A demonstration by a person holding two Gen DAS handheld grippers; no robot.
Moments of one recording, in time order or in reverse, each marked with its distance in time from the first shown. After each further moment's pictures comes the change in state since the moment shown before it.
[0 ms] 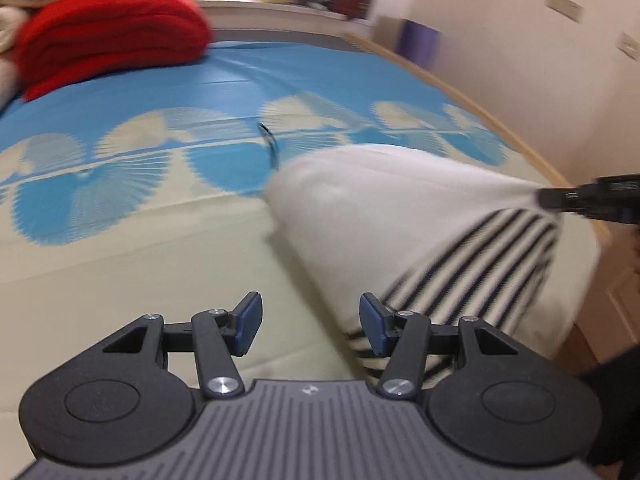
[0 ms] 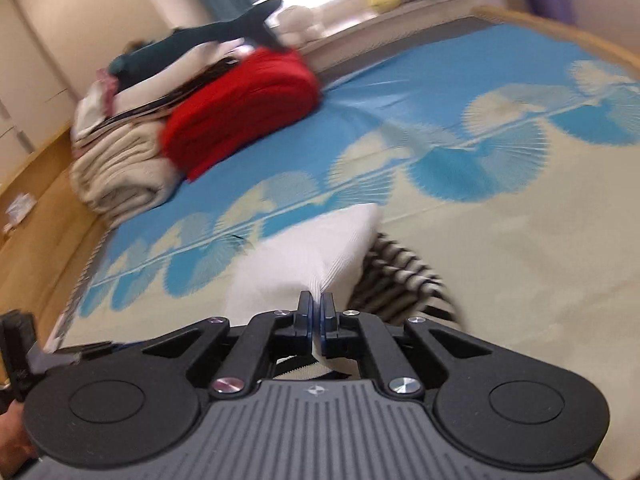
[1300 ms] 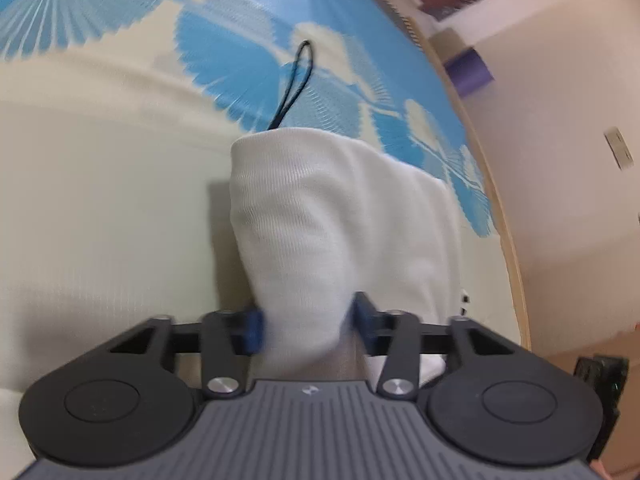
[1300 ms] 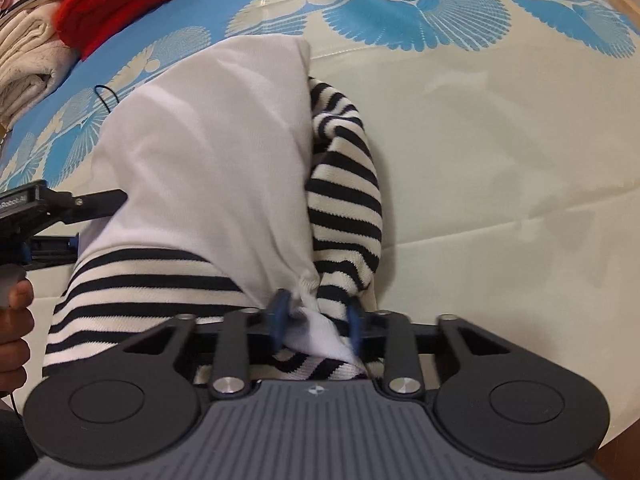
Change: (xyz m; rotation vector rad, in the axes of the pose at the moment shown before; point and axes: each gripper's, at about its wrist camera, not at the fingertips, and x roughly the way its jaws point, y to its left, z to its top) left arm 0.131 0.055 0.023 -0.527 0.157 -0.244; right arm 0.113 -0.028 -0.049 -0.047 0.367 -0.275
